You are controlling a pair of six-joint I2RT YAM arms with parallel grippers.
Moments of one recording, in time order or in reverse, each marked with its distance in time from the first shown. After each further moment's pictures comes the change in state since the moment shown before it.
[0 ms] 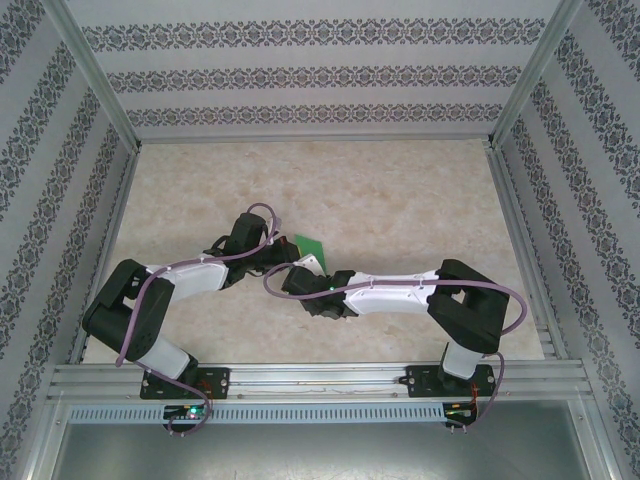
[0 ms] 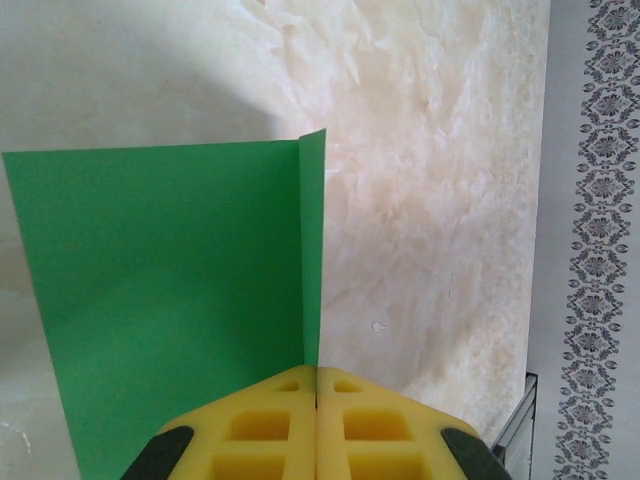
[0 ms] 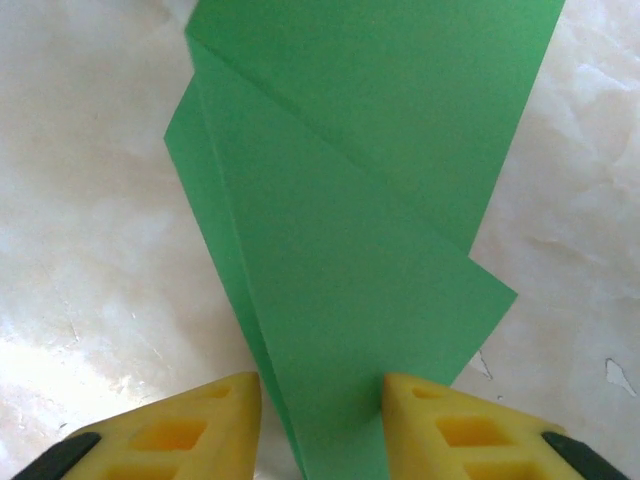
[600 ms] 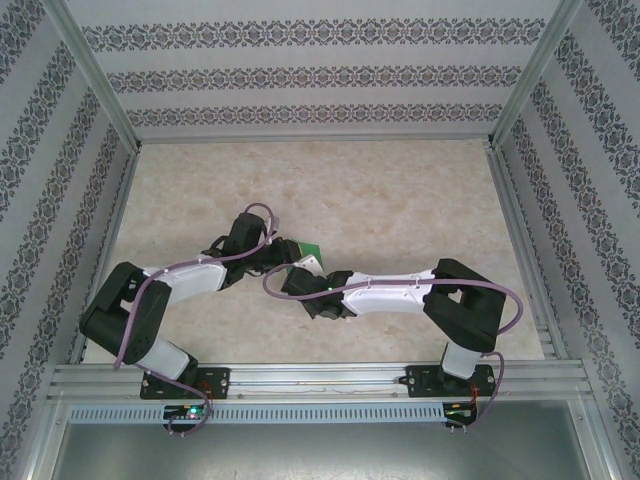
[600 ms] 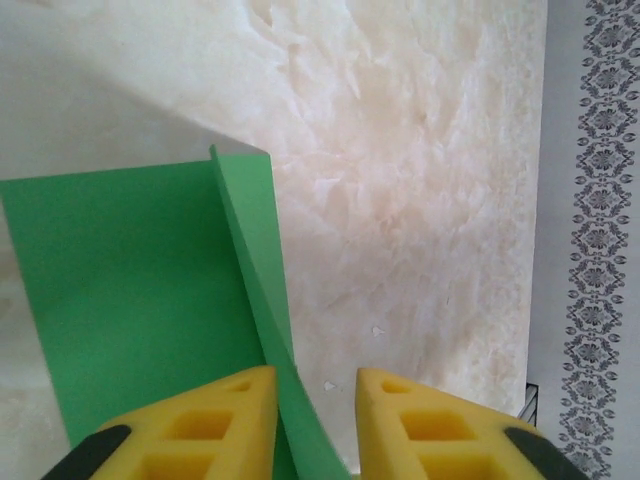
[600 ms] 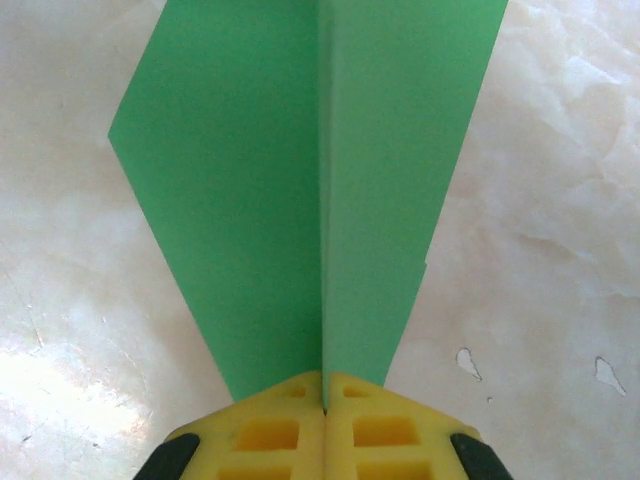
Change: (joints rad) left arm 0.021 -0.060 -0.028 -0.016 -0.024 -0.003; right arm 0.000 0.022 0.003 -0.008 0.016 0.000
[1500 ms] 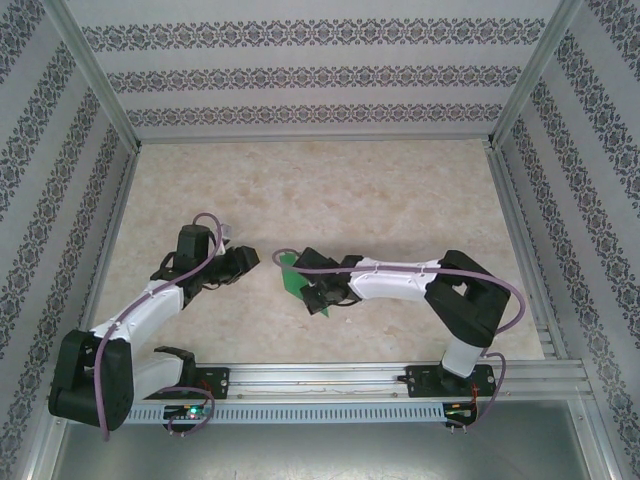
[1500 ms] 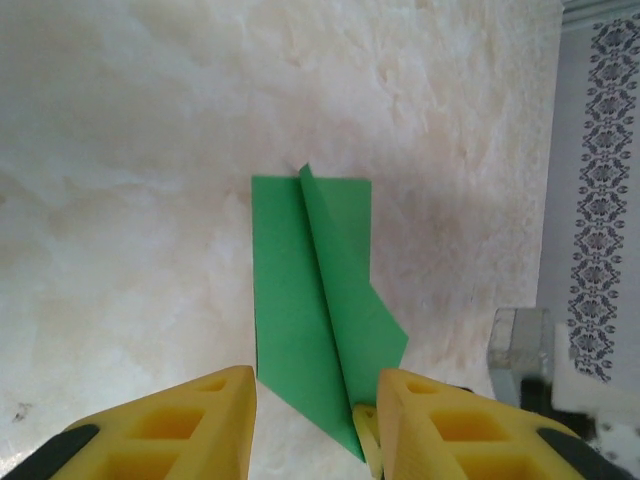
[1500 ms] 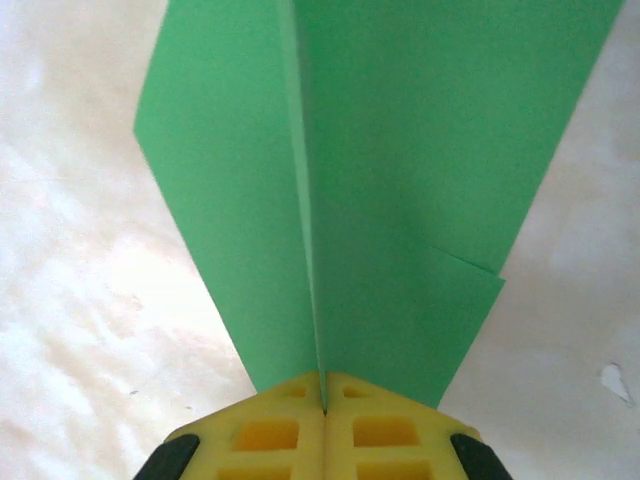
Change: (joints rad) left arm 0.284 -0.336 -0.164 -0.269 0.133 0.145; right arm -0.157 -0.015 -0.009 0.050 -0.462 -0.023
